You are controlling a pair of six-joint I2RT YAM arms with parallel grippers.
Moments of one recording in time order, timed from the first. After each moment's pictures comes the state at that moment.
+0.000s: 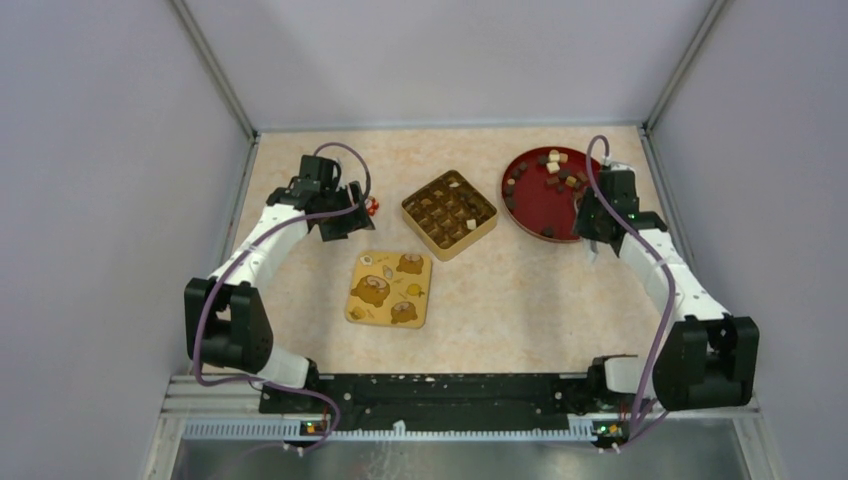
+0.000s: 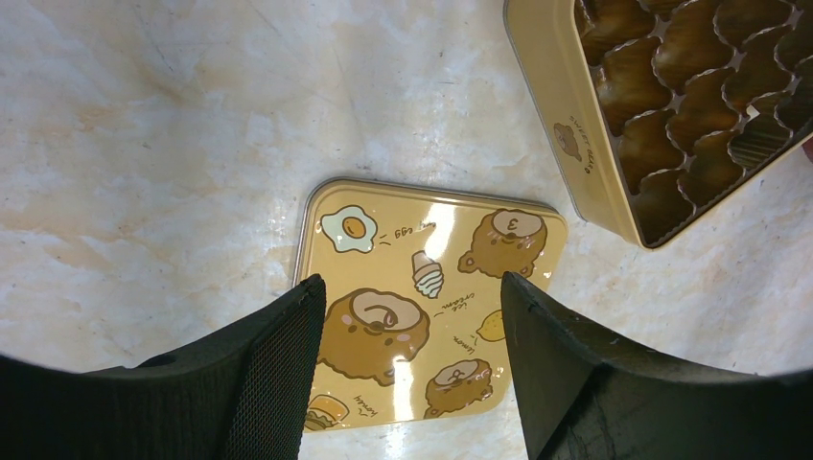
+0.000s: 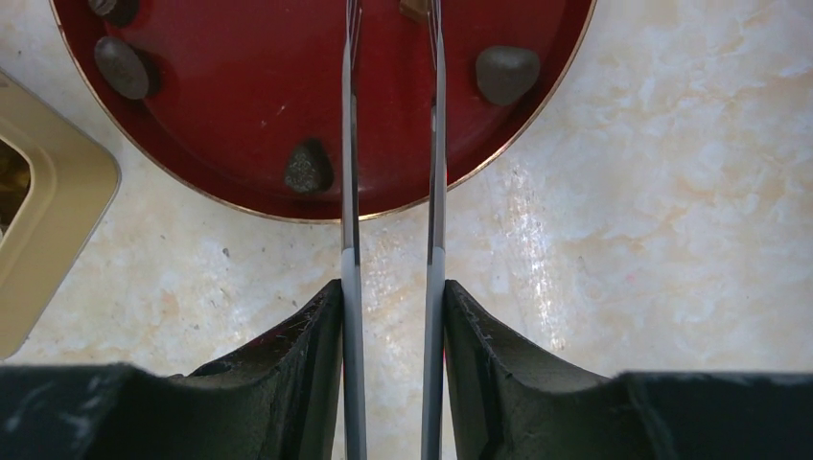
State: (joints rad) left arm -0.17 1.48 1.17 -0.65 0.16 -0.45; right arm 0.07 1.26 0.94 -0.51 0.16 0.28
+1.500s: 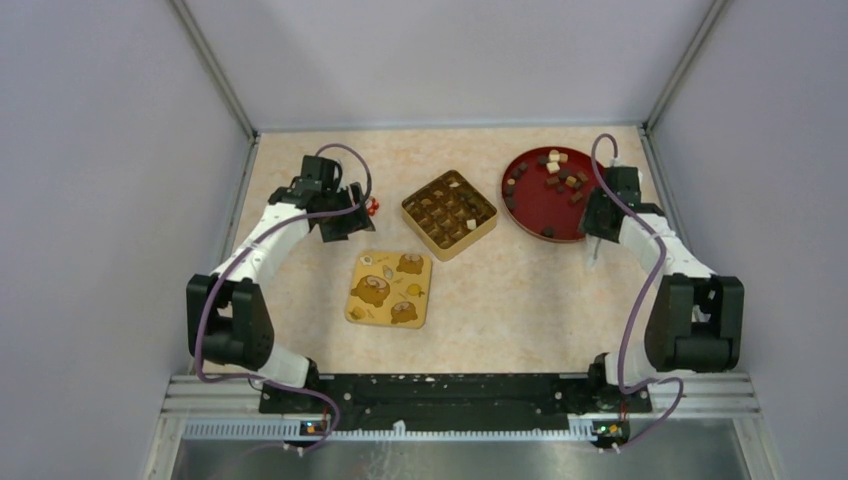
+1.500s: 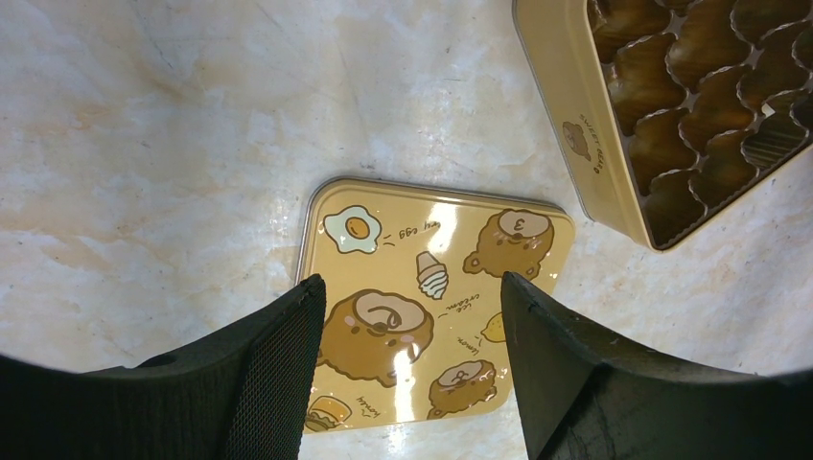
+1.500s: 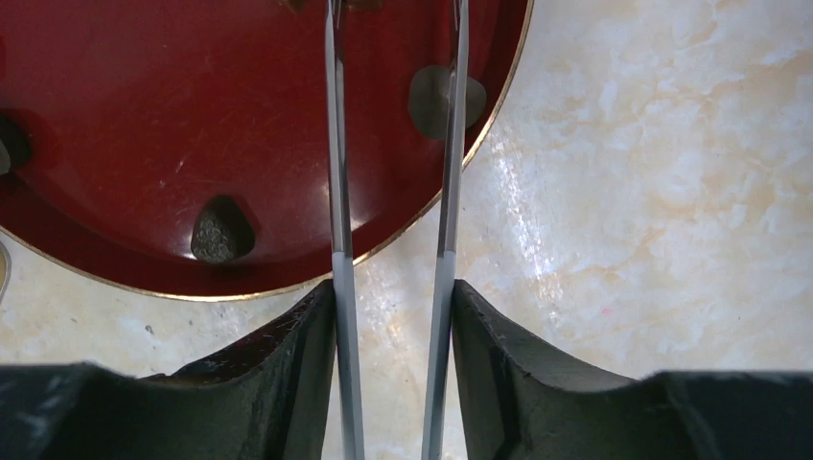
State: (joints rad) left arm -0.17 1.50 1.17 -0.66 0.16 -0.44; right arm -0.03 1.43 0.96 -0.43 0.17 0.28
